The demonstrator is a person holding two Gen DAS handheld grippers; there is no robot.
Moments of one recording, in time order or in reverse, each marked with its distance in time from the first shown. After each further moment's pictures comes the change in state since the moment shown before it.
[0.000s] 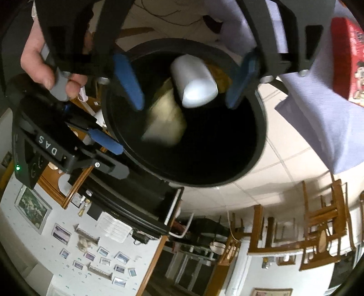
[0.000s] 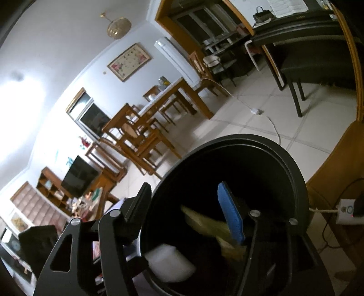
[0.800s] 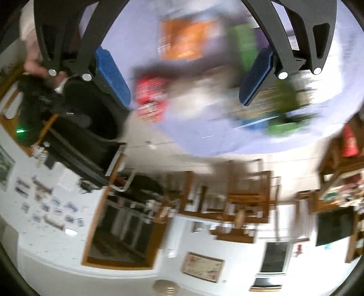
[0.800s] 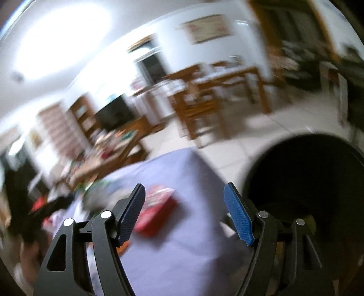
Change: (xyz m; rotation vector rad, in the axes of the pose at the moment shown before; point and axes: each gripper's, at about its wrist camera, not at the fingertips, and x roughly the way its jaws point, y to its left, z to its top) left arm -0.220 0.158 -0.074 -0.184 -0.240 0.351; right arm 0.028 0.184 -0.103 -0.510 0.203 0.258
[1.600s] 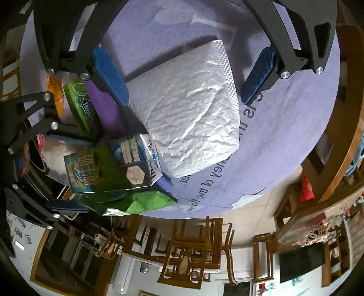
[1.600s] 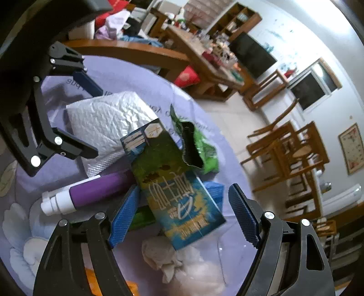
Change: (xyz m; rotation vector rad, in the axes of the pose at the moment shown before) left arm 0.012 0.143 -0.038 -0.097 0.280 0.230; right arm 0.211 0.287 -0.047 -1.284 0.406 0.073
